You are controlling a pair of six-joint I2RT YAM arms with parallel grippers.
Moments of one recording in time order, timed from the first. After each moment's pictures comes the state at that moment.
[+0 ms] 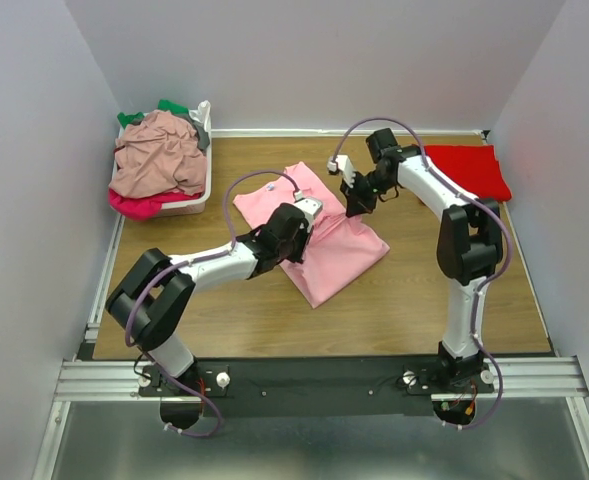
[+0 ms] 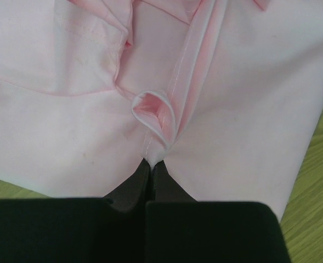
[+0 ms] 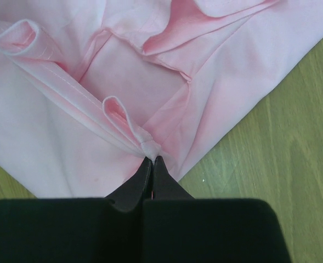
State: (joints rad) left arm -0.74 1.62 0.91 0.02 -0.05 -0.17; right arm 0.32 2.08 1.74 -0.89 -0.62 -0.88
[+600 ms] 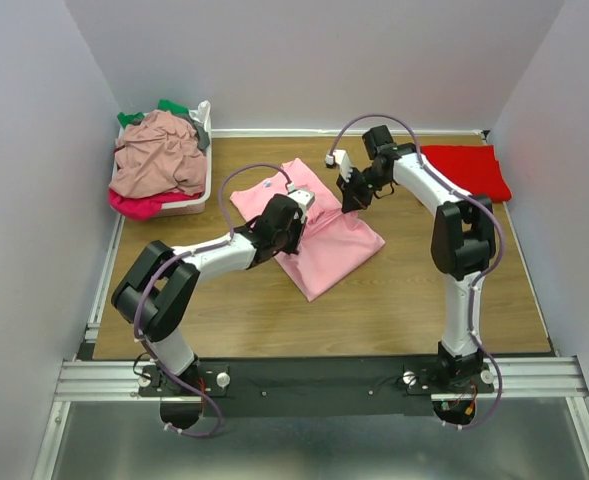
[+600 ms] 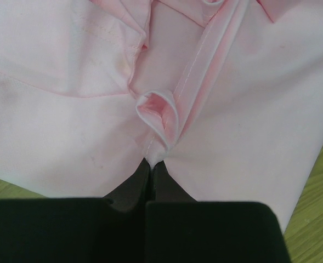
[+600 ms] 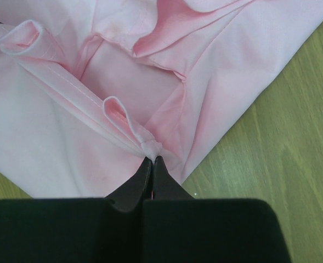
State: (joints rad) left arm -0.66 1.67 0.95 0.02 -0.03 -0.18; right arm 0.32 2.14 1.82 -0.86 -0.62 -0.79
